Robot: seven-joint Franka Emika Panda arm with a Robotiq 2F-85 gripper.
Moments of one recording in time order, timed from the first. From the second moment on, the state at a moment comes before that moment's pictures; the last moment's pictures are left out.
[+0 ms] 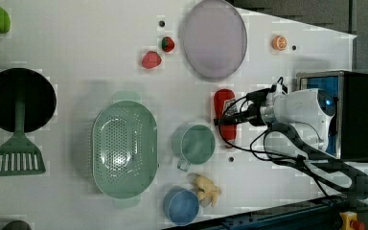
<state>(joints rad) -0.12 0.47 0.19 -2.31 0.00 1.05 -0.95</state>
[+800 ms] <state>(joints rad) -0.12 0.19 0.20 -2.29 0.00 0.77 -0.95</state>
